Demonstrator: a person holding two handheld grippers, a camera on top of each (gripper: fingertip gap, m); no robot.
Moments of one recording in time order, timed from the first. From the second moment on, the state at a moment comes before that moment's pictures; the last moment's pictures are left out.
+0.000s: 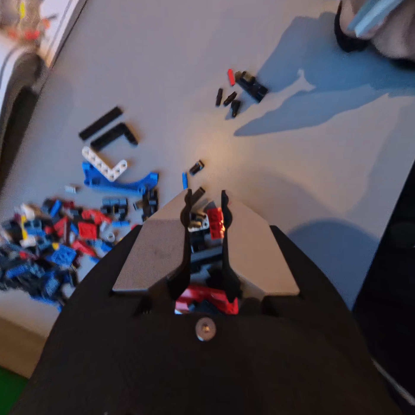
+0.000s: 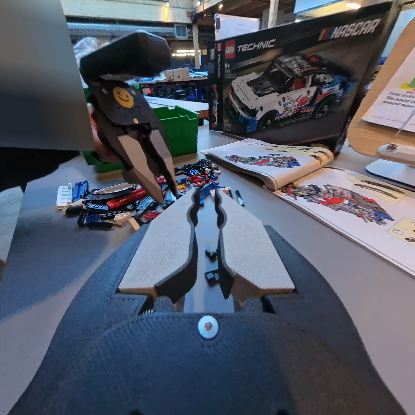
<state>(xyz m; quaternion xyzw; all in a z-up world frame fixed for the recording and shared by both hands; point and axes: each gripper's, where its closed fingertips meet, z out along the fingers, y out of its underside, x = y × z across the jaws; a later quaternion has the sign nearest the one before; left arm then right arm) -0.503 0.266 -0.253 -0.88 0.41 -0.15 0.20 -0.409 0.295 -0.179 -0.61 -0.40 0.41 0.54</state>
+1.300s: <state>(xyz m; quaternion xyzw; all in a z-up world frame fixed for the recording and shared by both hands) -0.472 0.271 -0.277 -0.84 0.53 -0.13 0.09 -0.389 0.302 -0.160 -0.60 -0.37 0.42 0.57</state>
